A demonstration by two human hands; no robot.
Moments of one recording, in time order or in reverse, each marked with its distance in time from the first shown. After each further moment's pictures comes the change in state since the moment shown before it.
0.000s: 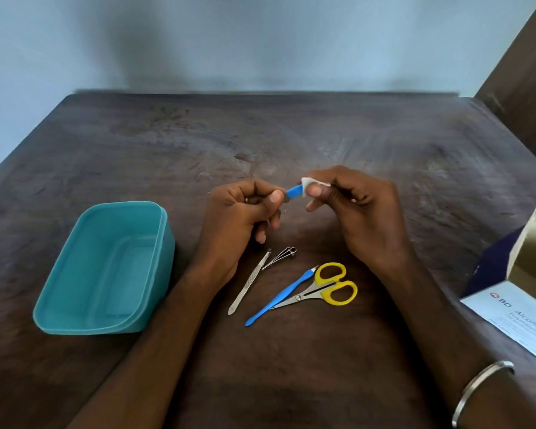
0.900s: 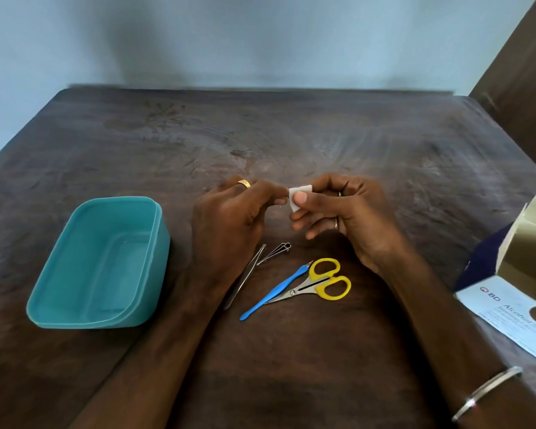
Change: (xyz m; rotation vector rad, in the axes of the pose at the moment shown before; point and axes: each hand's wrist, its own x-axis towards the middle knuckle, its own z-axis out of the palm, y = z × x) left_hand -0.011 -0.001 -0.006 0.926 0.203 0.790; right_hand 0.000 -0.017 -0.001 0.444 -0.153 0.555
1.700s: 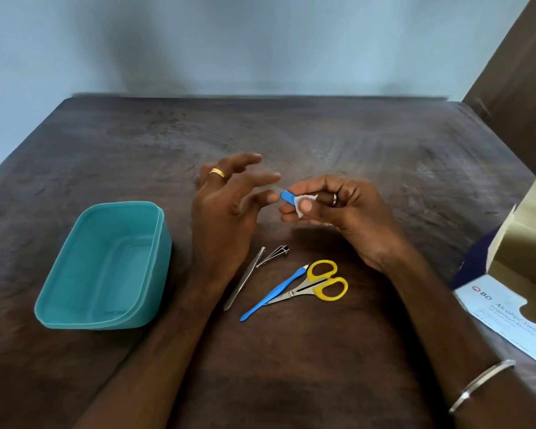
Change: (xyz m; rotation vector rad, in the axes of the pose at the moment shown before) left_hand 0.007 0.002 0.002 -0.152 0.099 -0.218; right_hand 0.001 0.004 -0.007 0.004 -0.091 -0.085
